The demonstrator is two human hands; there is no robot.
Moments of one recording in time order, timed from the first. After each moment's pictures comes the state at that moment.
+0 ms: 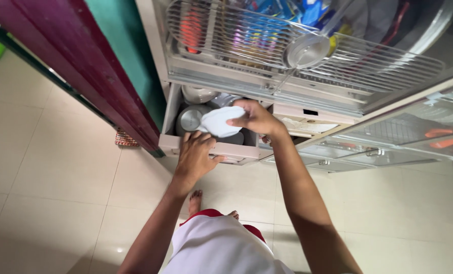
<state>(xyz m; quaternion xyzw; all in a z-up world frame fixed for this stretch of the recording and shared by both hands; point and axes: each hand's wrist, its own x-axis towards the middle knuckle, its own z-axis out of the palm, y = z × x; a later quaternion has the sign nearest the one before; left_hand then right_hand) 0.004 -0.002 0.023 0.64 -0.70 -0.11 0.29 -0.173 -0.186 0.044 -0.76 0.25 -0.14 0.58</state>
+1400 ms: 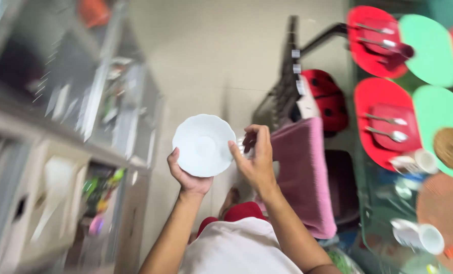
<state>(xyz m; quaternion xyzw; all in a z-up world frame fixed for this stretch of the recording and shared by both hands) -0.375 0.069 0.042 0.20 -0.18 -0.96 0.13 -0.423 0.216 0.106 -0.15 0.81 -0.56 -0.09</state>
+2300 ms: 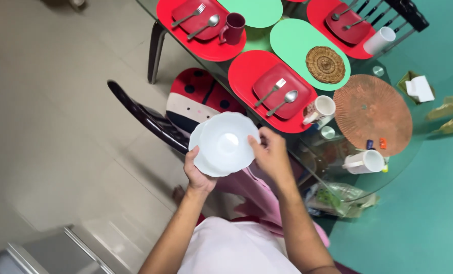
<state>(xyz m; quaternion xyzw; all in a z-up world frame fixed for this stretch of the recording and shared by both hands) -0.715 0.279 -0.008 0.04 -0.24 -0.90 -0.36 -0.623 0.445 0.060 0.26 0.78 -0.53 -0.20</state>
